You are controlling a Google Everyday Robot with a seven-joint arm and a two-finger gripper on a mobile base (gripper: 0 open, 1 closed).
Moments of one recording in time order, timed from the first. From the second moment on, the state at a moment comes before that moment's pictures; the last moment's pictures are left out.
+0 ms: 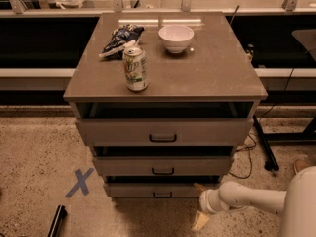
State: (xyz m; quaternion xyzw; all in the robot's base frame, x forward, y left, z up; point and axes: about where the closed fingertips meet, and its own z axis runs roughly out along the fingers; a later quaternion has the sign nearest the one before) arm 0.486 -0.168 0.257 -0.63 0.73 0.12 0.25
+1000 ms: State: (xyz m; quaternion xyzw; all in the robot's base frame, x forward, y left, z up) arm 0.549 -0.194 0.198 -0.62 0.74 0.12 0.23
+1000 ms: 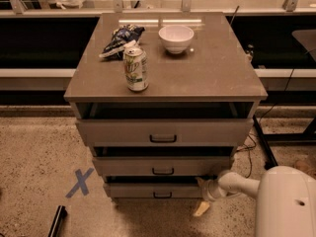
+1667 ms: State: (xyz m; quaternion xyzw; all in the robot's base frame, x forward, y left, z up) arm 0.565 -0.210 0.181 -0.61 0.75 0.11 0.22
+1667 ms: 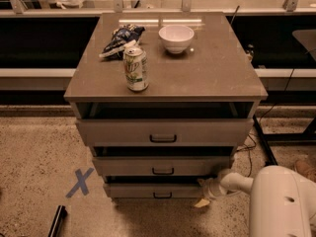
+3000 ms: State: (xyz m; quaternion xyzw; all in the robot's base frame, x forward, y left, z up) arm 0.465 -0.223 0.191 -0.61 0.76 0.13 0.17
